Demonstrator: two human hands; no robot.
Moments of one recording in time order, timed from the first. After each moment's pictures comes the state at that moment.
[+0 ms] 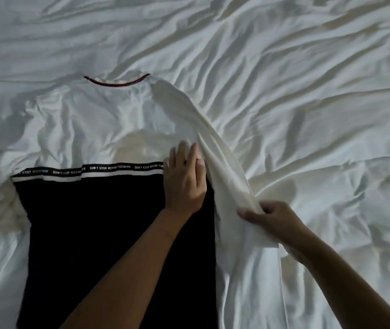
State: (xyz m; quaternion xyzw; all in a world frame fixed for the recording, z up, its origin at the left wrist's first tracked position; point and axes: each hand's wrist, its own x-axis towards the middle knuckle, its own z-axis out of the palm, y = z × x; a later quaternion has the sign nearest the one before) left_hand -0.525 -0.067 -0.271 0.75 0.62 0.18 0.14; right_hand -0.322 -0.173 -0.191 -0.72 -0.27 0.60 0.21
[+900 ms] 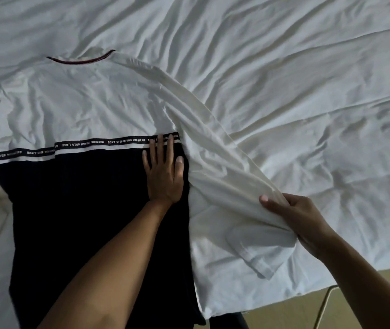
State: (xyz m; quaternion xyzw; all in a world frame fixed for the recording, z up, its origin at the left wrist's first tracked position) left_hand -0.524 -0.132 -0.304 0.76 0.63 0.11 0.15; right_hand -0.260 -0.284 -0.169 -0.72 -0.18 0.60 0.31
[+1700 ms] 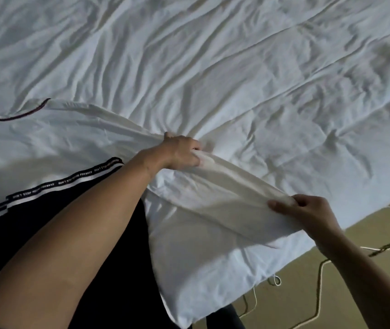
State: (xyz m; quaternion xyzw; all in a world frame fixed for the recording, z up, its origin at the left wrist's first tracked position) left_hand -0.341 -0.068 -0.195 0.88 0.32 -0.21 0.29; right_hand -0.162 -0.371 -0.158 -0.83 -0.13 0.43 0.32
